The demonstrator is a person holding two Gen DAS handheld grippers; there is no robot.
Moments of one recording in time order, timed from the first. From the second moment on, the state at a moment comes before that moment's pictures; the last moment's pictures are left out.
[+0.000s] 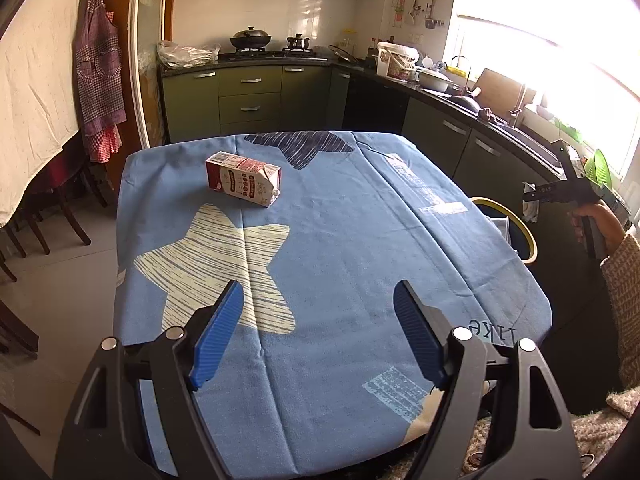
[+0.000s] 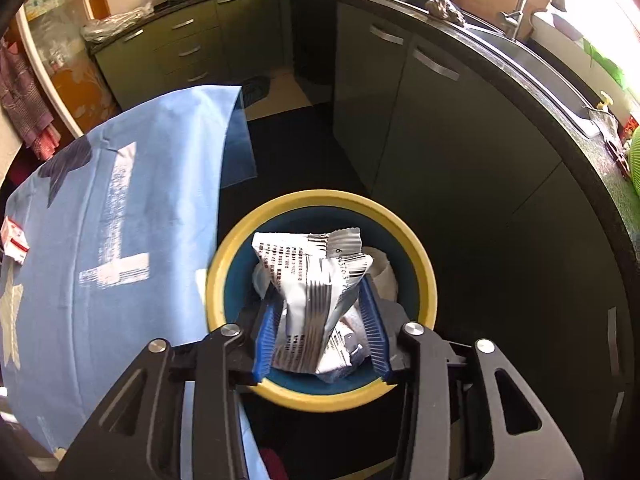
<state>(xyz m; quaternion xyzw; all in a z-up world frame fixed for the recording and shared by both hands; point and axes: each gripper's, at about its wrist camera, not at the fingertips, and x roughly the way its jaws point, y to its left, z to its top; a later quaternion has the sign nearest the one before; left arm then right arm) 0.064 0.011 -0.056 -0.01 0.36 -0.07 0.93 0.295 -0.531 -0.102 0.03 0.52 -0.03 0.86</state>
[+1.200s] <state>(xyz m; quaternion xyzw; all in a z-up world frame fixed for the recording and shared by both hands) 0.325 0.053 -0.095 -0.15 0.54 0.15 0.82 0.268 -0.487 -0.121 0.04 0.50 0.08 0.86</state>
